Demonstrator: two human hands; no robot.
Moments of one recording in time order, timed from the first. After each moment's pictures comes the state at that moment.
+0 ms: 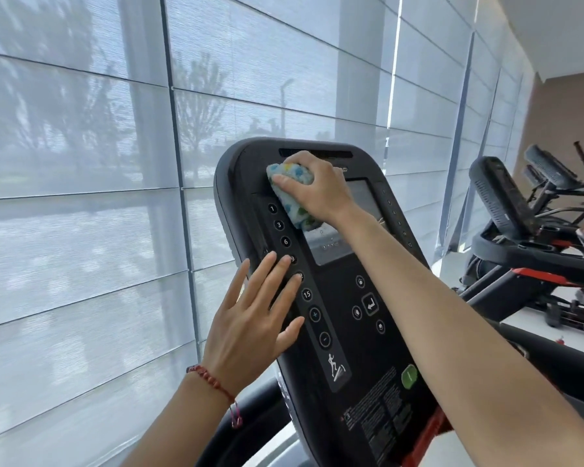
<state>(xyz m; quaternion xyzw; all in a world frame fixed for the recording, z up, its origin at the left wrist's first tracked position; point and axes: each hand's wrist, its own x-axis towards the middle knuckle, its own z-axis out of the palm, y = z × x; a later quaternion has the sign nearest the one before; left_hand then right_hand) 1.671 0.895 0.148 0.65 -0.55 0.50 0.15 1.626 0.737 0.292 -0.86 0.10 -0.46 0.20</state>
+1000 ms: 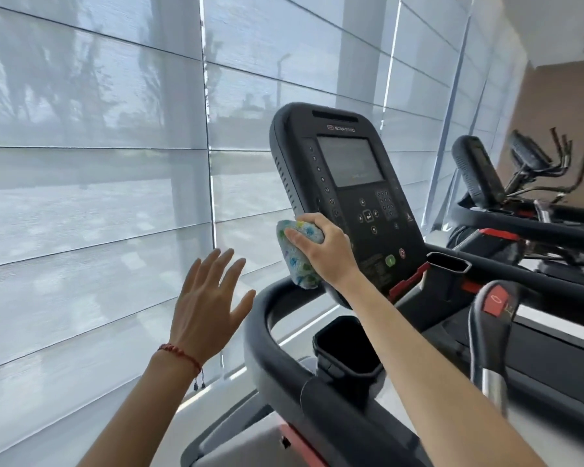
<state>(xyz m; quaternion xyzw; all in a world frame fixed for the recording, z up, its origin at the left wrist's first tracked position) 1.619 1.128 0.074 0.77 -0.50 0.34 0.22 1.508 0.958 0.139 -0.81 0.16 -0.43 0.36</state>
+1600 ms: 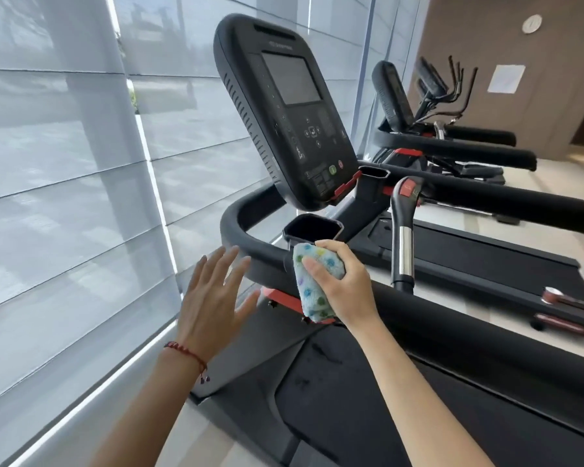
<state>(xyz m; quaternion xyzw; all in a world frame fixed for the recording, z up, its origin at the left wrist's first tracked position) 1.546 1.234 -0.004 0.70 -0.63 0.23 0.25 1.360 1.141 0.026 -0.69 0.31 -0.47 0.45</state>
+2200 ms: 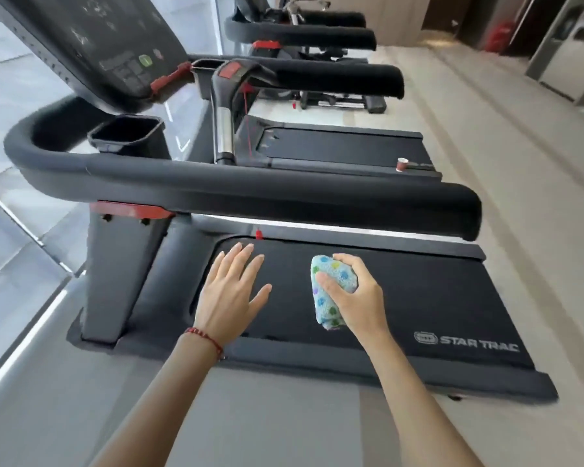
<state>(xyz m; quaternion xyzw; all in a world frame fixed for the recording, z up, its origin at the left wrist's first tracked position) 1.282 1.258 -0.114 0.58 -0.79 0.07 0.21 1.069 1.271 -0.092 -0.53 0.57 -0.49 0.40</state>
